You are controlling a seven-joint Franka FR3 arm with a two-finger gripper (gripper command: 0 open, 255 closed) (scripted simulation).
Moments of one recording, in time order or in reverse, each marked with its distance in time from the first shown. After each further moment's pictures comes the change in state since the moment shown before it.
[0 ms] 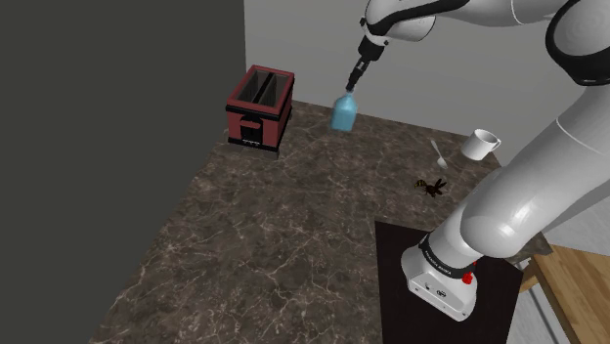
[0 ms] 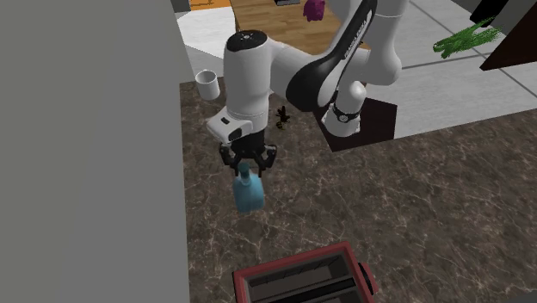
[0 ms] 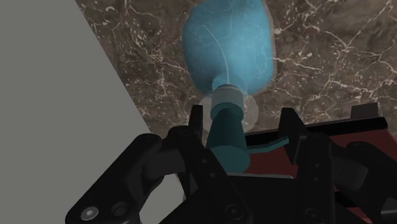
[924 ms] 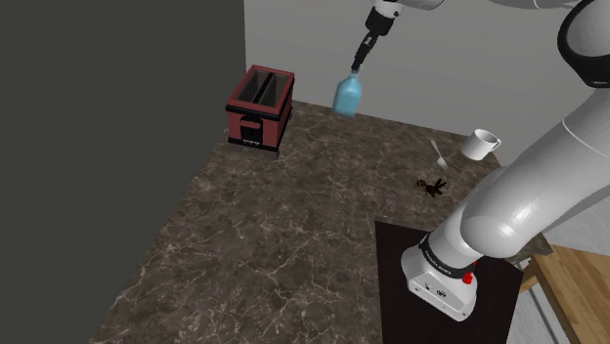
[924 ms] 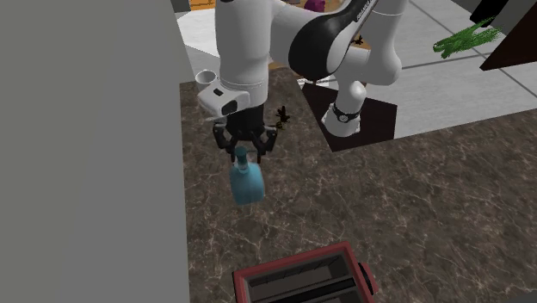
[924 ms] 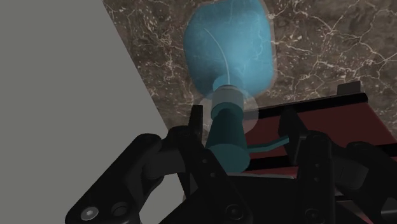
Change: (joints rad) arm 0.001 -0.037 0.003 0.149 -0.030 -0.182 0.035
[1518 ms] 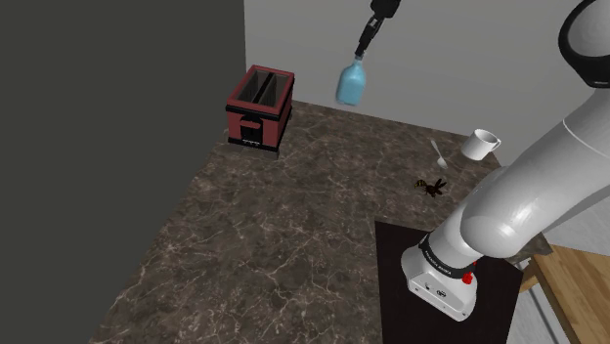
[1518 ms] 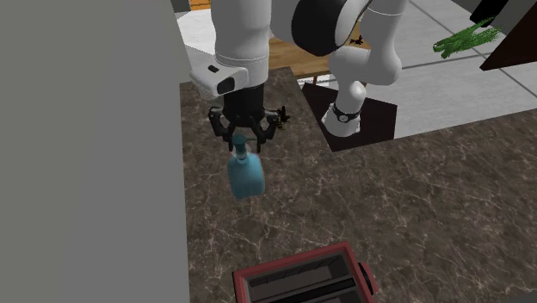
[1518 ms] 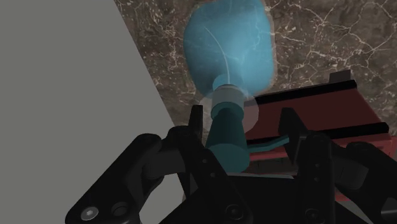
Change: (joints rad) arm 0.001 -0.003 0.002 0.117 -0.006 -0.119 0.016
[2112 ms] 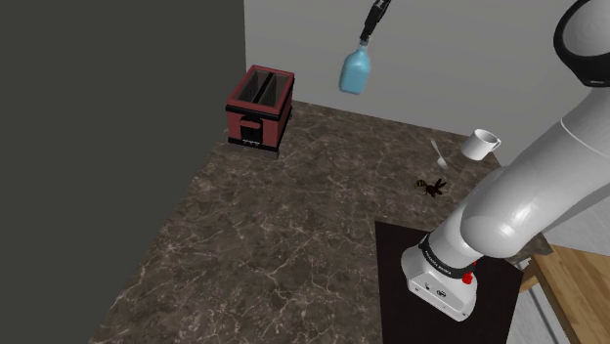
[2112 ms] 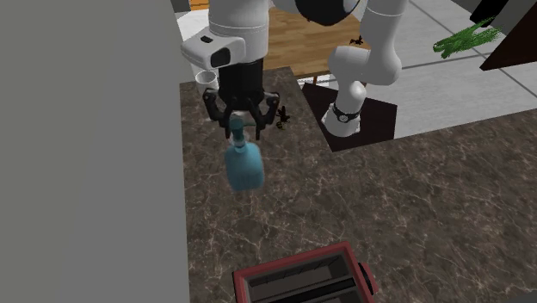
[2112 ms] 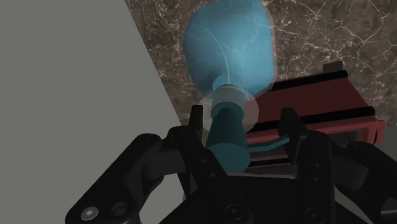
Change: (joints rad) arm -0.002 0.015 -0.003 0.135 0.004 -0.121 0.005
